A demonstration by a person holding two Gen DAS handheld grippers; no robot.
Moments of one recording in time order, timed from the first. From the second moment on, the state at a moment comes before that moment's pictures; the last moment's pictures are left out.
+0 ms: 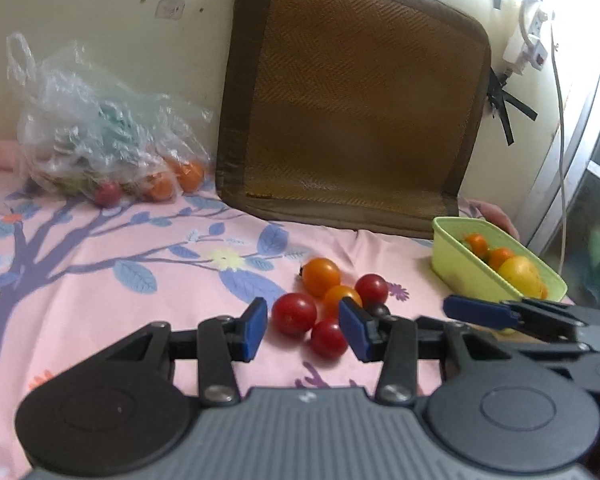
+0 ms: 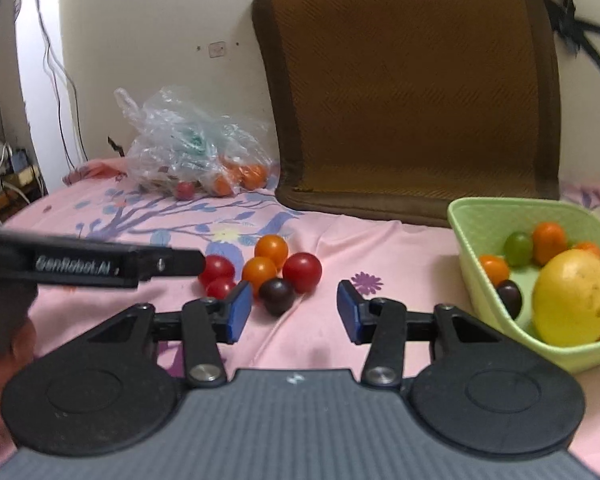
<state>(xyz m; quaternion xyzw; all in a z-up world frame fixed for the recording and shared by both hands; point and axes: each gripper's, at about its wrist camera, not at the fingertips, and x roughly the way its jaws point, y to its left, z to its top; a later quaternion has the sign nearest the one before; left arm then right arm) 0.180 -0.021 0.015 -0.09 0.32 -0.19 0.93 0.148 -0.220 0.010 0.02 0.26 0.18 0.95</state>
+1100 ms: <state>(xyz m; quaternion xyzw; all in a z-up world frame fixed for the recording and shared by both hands) 0.120 -0.092 0.015 0.00 0.31 -0.29 0.91 0.068 -0.274 0.005 0.06 0.22 0.16 0.96</state>
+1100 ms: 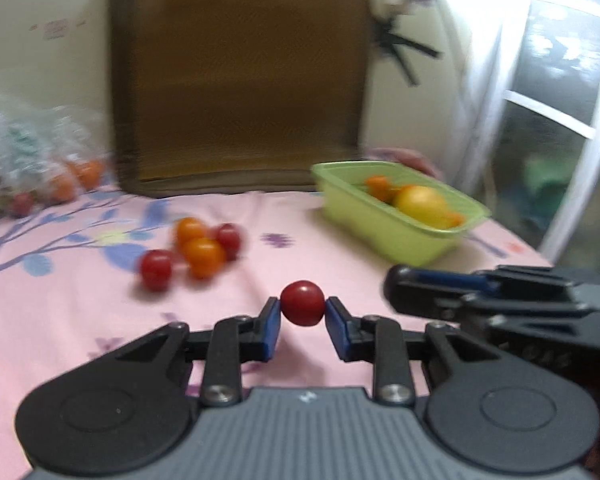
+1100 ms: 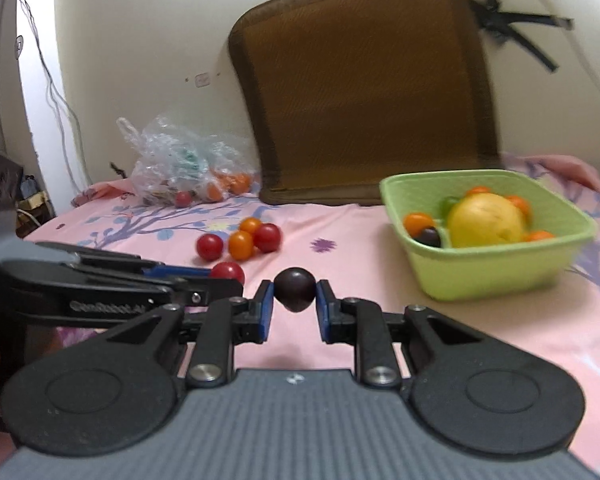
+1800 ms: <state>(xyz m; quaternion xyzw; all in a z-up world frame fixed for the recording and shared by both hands) 0.212 -0.224 0.046 0.02 0.30 -0.32 0.90 0.110 -0.393 0.007 0.08 0.15 -0.02 0.99</state>
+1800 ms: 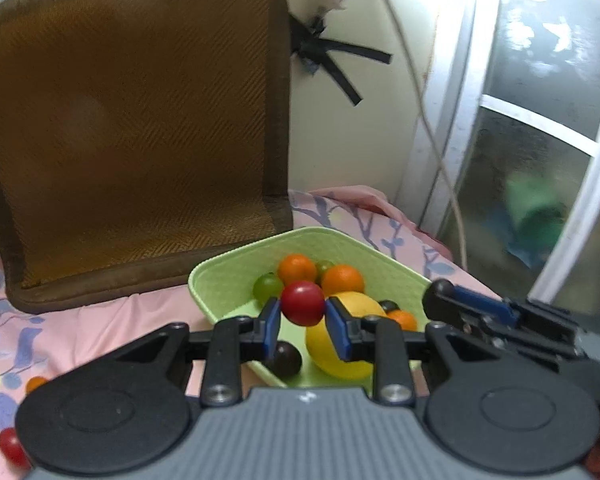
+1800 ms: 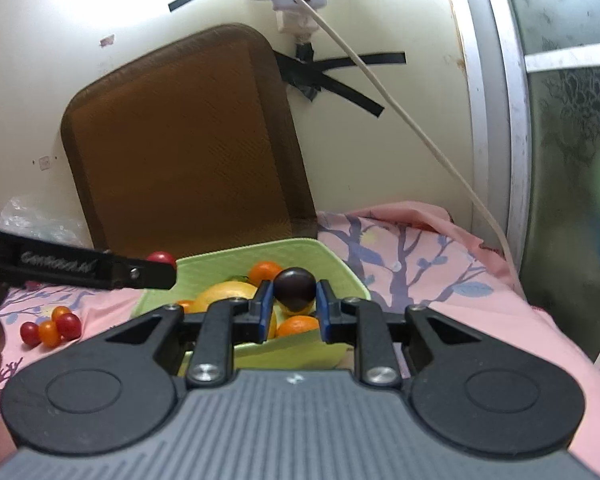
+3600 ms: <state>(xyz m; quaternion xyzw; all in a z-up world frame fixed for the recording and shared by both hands) 0.076 -0.106 0.009 0.05 0.27 -0.23 0.94 0.015 -0.298 -0.005 0.15 0.14 -0.01 0.98</state>
